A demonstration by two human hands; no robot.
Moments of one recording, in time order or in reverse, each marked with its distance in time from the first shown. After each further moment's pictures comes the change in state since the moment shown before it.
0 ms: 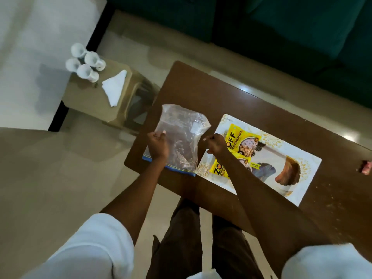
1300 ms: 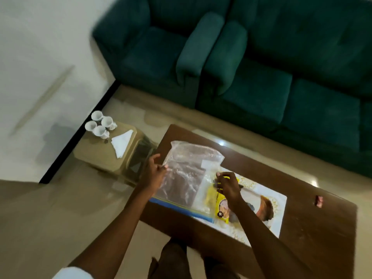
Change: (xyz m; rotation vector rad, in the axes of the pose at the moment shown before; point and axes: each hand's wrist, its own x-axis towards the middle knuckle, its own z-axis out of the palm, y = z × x) left_hand -0.047 0.121 -0.094 0.009 -0.416 0.213; right_hand -0.144 -0.064 -0.082 0.440 0.194 -0.103
